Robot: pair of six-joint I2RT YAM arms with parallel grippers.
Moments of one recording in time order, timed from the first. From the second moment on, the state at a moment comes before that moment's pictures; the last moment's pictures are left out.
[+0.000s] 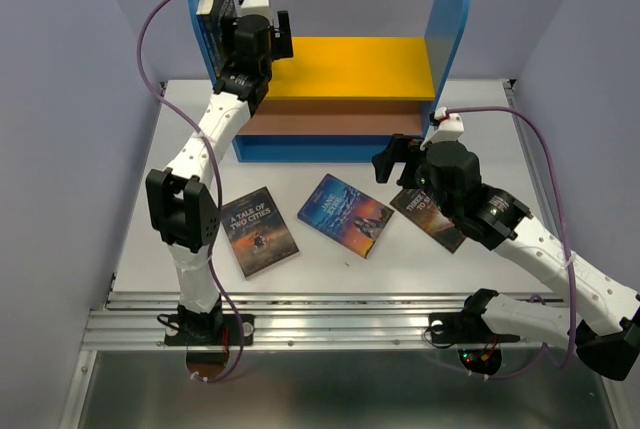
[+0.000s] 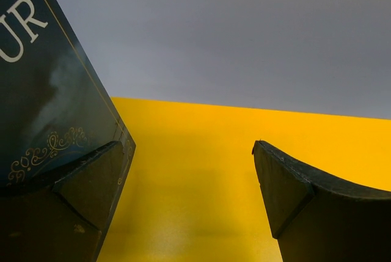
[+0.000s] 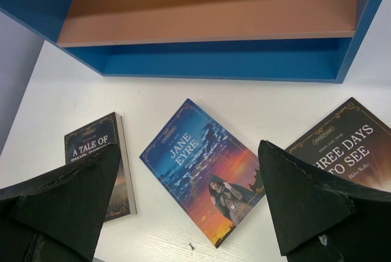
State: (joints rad) left arm -0.34 1.92 1.94 -0.13 -0.40 -0.11; right arm 0.77 1.01 1.08 -0.40 0.44 0.52
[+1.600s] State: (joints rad) left arm -0.37 0.85 1.07 0.11 0.08 -0.51; right arm 0.77 1.12 1.02 -0.39 0.28 0.44
